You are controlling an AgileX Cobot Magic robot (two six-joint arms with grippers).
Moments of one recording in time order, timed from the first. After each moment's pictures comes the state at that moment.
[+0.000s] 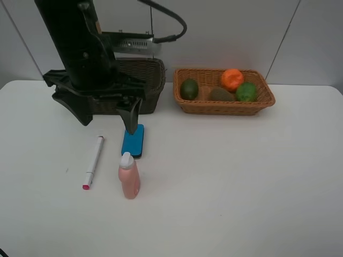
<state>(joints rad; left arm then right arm) -0.66 1.70 -1.35 -0.07 1.19 -0.34 -0.09 0.00 -0.52 0.00 1.06 -0.10</state>
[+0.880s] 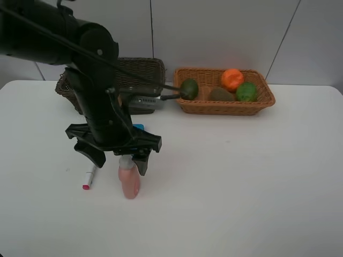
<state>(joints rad) -0.72 1.80 -1.11 -0.09 0.85 -0.43 -0.09 0.00 -0.52 0.00 1.06 -0.10</state>
